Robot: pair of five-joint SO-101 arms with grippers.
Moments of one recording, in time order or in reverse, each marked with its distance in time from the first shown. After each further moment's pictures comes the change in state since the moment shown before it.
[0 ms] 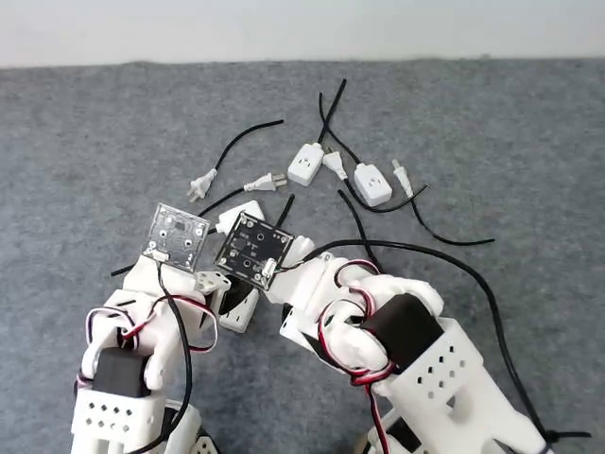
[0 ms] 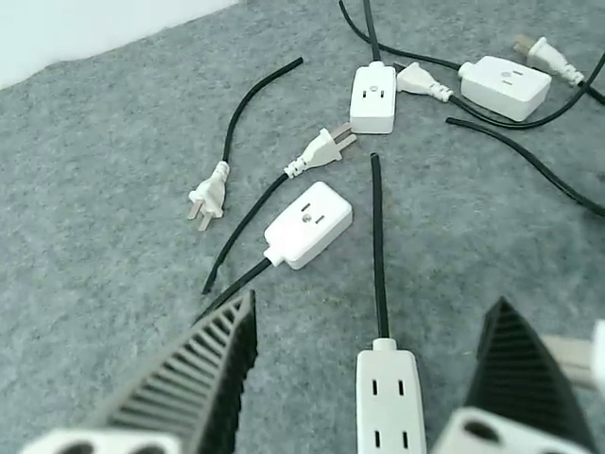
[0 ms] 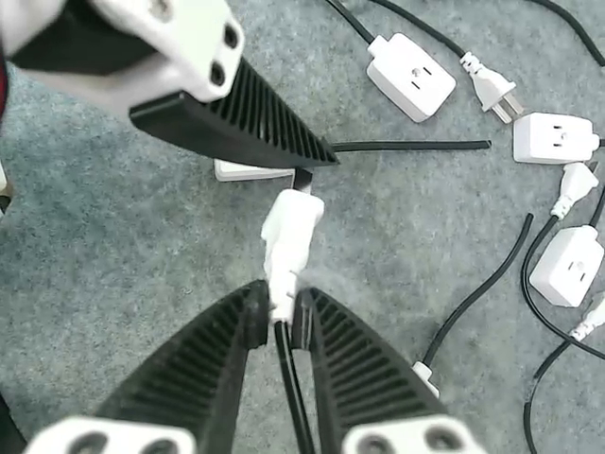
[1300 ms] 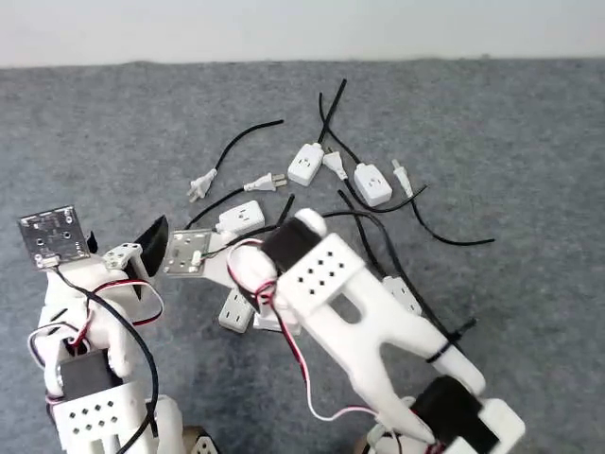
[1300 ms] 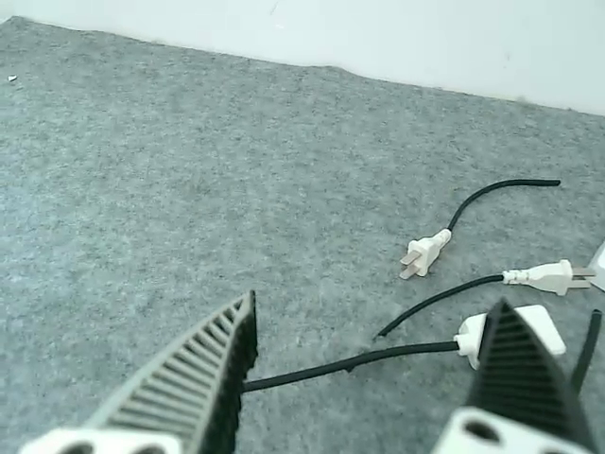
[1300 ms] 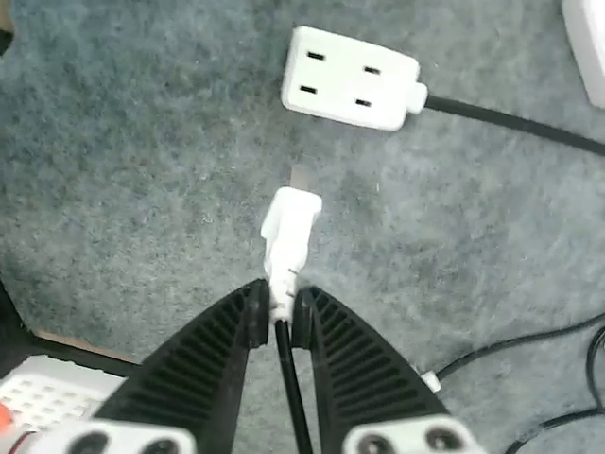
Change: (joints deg) left arm -26.5 0.1 1.6 -9.8 12.7; right arm -2.9 37.6 -18.0 7.1 15.3
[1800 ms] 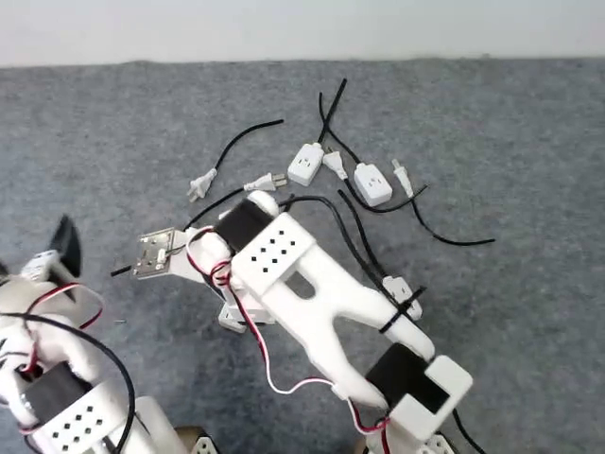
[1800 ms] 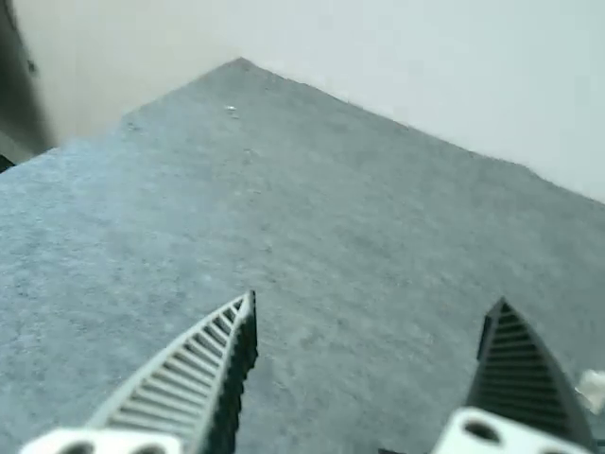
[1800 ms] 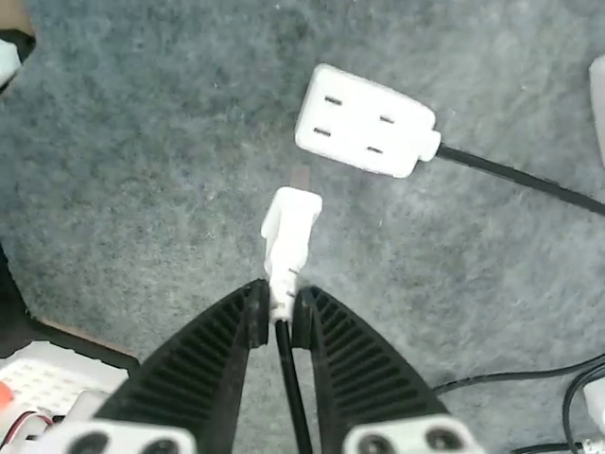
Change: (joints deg) left arm -21.1 0.0 -2.9 -3.5 1.8; right arm -3.0 15.6 -17.9 7.3 1.6
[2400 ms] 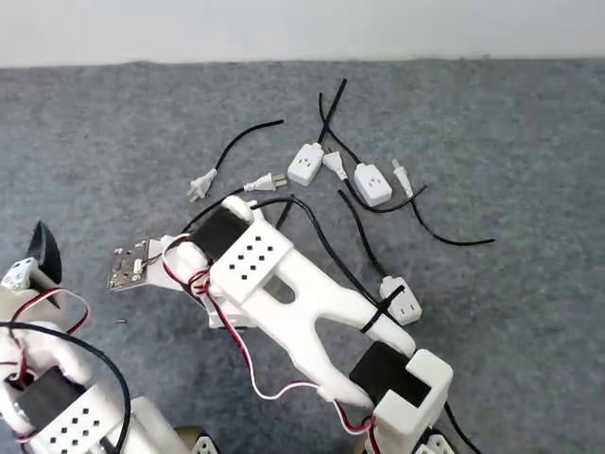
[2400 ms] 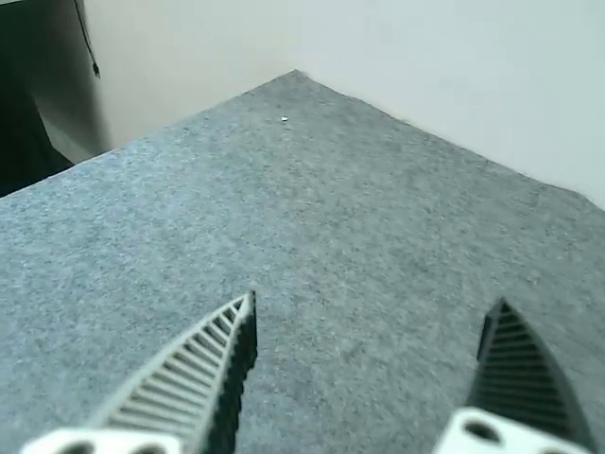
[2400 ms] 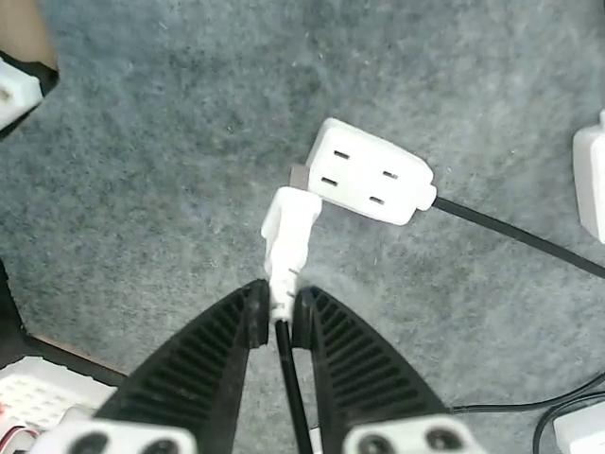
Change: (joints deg) left arm -5.7 0.0 -1.0 0.0 0.0; right arm -3.8 3.9 -6.2 0.8 0.0
